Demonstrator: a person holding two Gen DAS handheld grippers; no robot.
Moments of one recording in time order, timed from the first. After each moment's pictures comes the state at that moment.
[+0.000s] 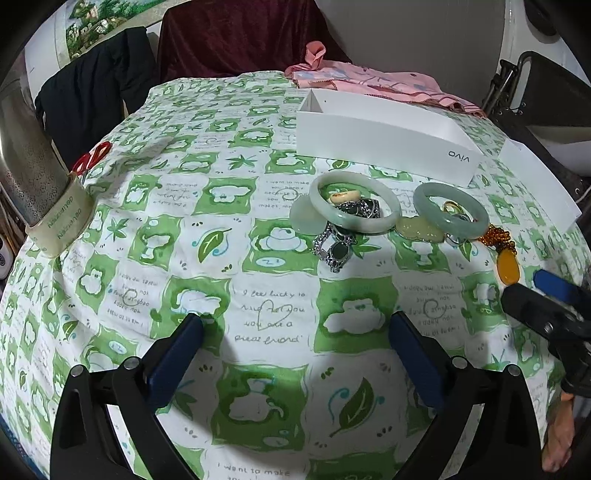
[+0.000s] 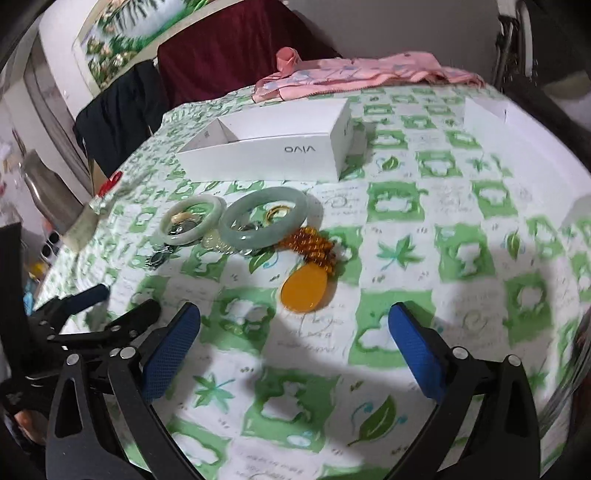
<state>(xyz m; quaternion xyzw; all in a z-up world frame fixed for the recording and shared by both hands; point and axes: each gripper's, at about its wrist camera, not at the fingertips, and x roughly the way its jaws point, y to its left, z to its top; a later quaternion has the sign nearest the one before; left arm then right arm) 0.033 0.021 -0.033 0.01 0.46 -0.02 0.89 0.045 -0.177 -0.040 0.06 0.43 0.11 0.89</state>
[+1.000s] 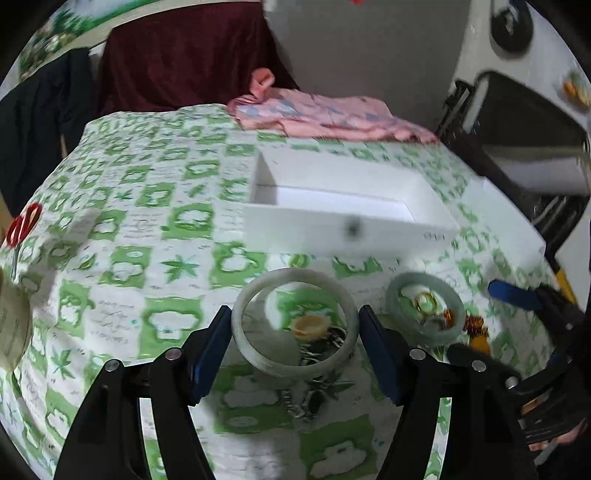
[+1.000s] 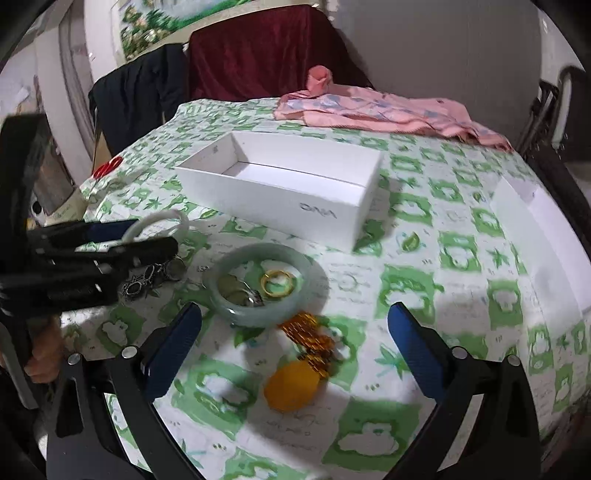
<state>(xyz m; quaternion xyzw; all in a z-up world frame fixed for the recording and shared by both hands) 0.112 0.025 -0.009 -0.02 0.41 -0.14 0.90 0.091 -0.151 -0.025 -0.05 0.38 0.14 0.91</state>
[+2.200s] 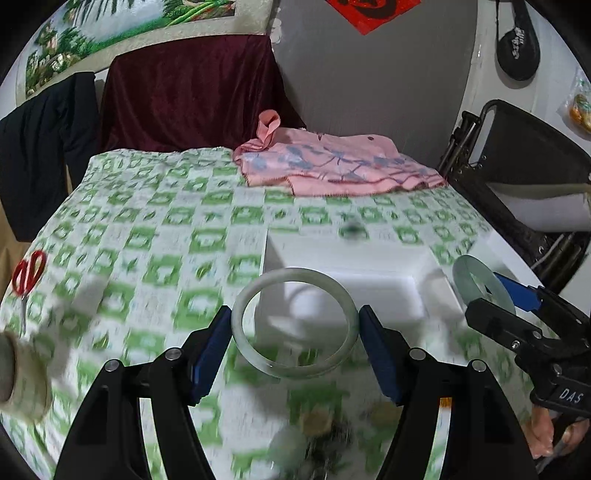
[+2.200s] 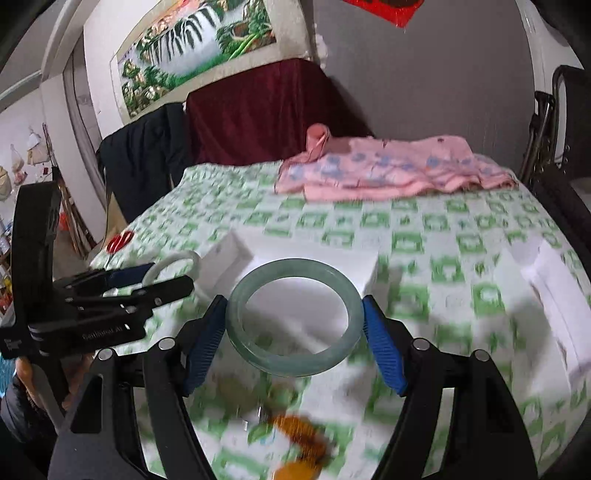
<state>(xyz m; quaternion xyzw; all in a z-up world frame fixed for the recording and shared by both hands) 0.165 0.016 0.033 -0.02 0.37 -0.13 0.92 0.143 -0.173 0.035 0.03 0.31 0.16 0.94</state>
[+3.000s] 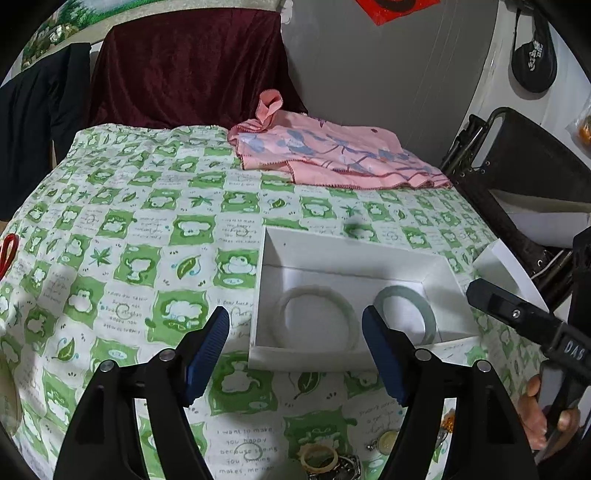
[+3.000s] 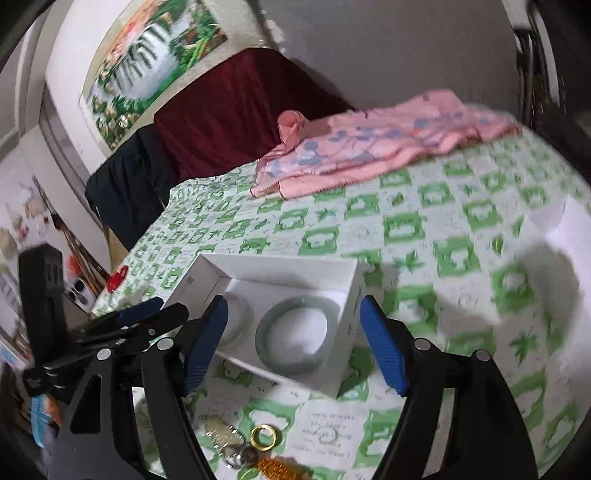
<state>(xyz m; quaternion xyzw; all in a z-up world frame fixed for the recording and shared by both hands) 0.190 0.022 0.007 -0.05 0.40 -0.15 0.90 0.184 -0.212 0.004 0.16 0.36 0.18 0.90</state>
